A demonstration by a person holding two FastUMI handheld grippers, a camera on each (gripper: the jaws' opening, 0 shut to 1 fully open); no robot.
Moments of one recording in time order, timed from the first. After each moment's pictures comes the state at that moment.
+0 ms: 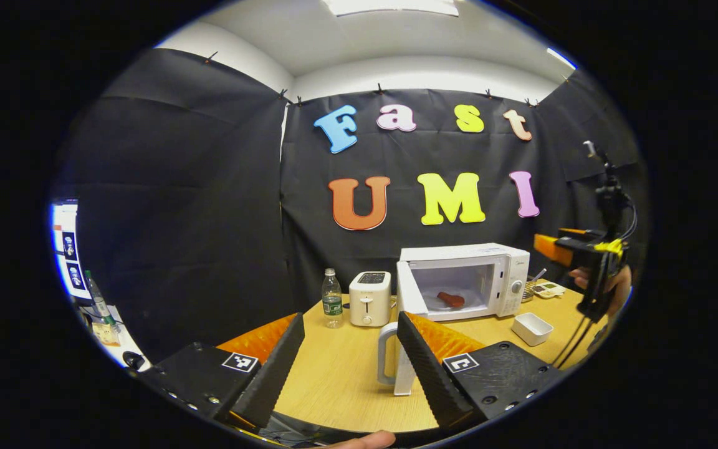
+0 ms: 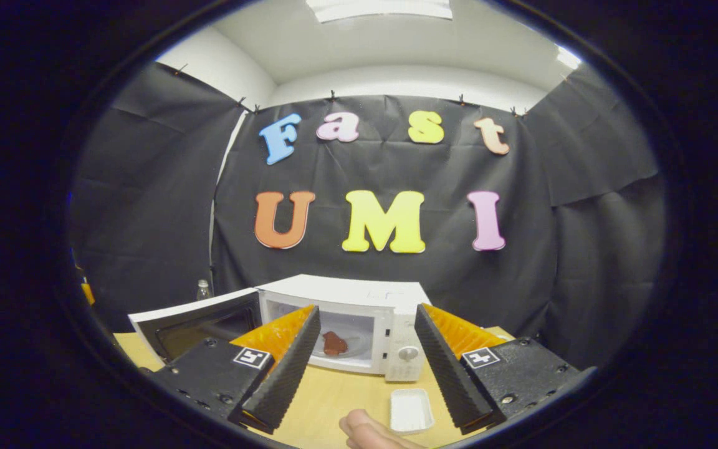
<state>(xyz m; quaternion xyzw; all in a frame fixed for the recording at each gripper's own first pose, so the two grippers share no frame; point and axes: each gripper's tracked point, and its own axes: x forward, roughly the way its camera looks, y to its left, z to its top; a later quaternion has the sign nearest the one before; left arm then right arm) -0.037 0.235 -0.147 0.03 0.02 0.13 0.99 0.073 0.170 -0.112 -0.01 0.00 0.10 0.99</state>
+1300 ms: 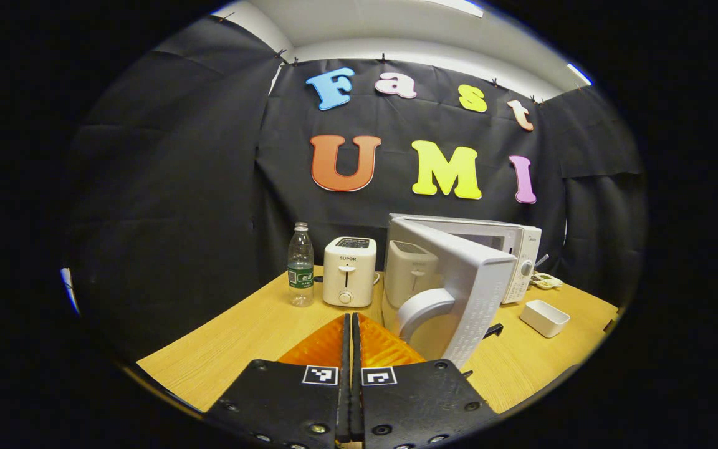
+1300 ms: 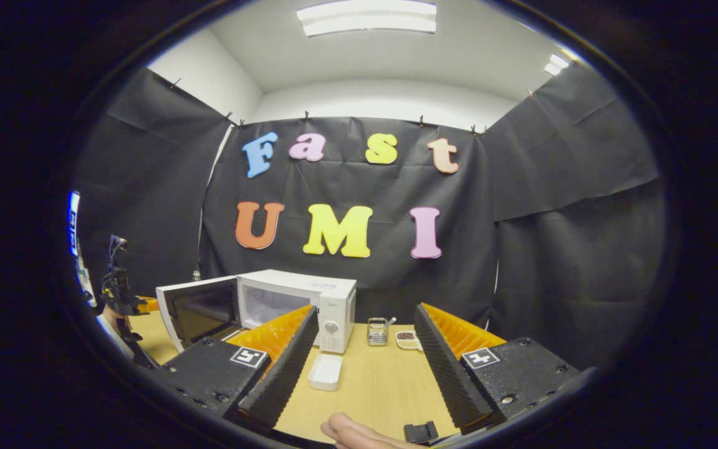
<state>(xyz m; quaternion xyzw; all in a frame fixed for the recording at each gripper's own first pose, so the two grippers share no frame) 0.076 0.239 -0.263 -0.03 0.08 0.04 1.00 -0.073 0.000 -0.091 -0.02 0.00 0.05 1.00</state>
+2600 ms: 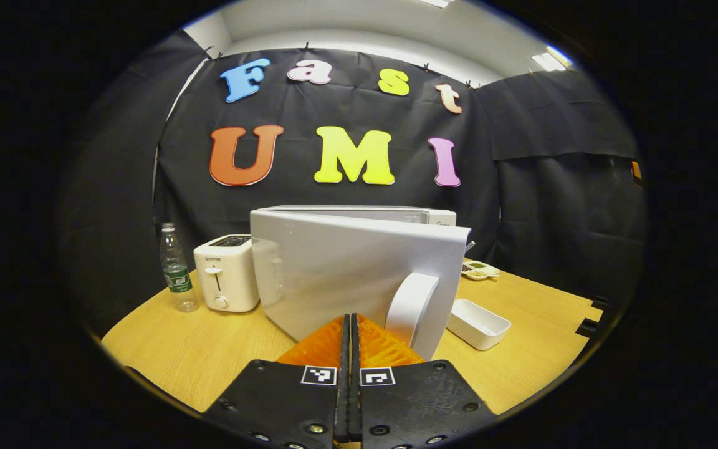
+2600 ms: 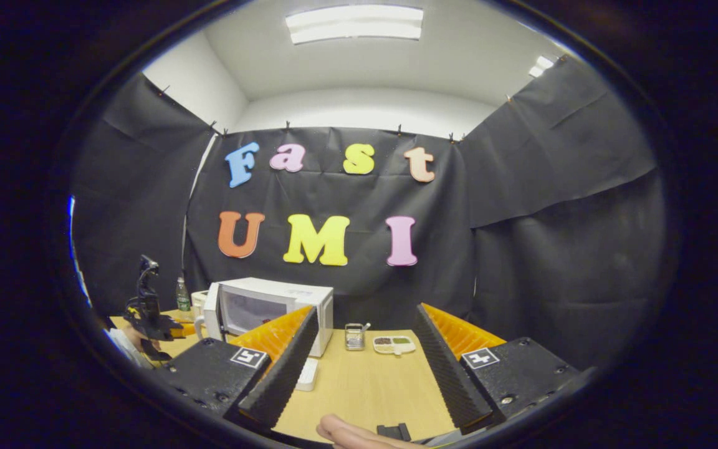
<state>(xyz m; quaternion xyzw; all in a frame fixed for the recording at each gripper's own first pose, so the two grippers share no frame) 0.141 0.042 -0.275 0.00 0.09 -0.12 0.99 -0.095 -0.057 -0.080 -0.01 -0.02 0.02 1.00</state>
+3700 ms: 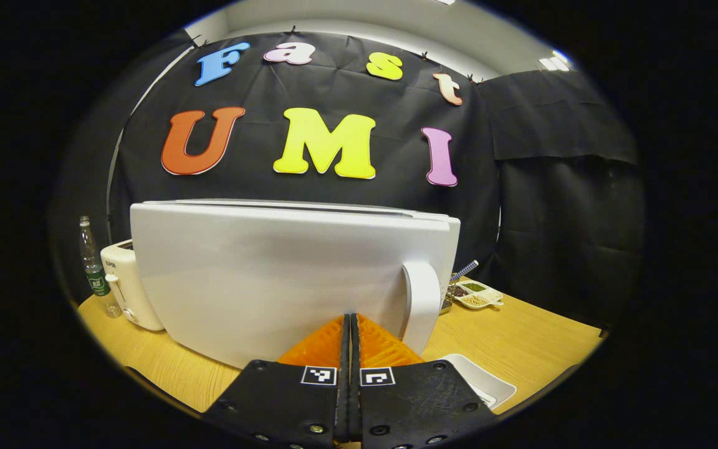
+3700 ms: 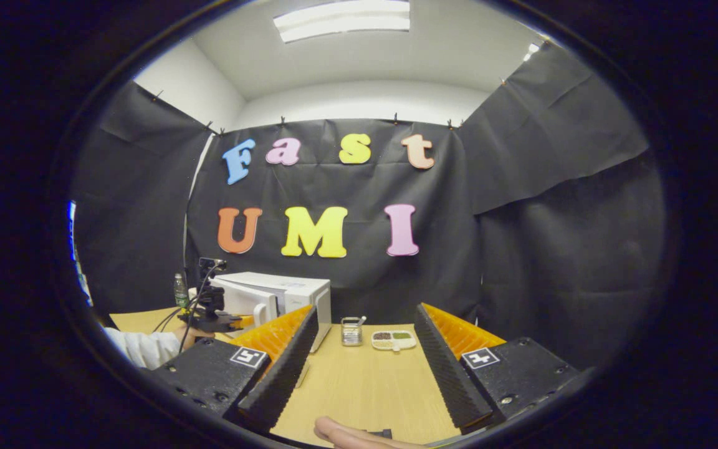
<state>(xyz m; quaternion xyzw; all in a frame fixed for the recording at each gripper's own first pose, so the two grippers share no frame) 0.293 -0.063 -0.283 -0.03 0.09 -0.13 0.99 -0.047 -0.101 -0.116 0.01 0.00 0.04 1.00</state>
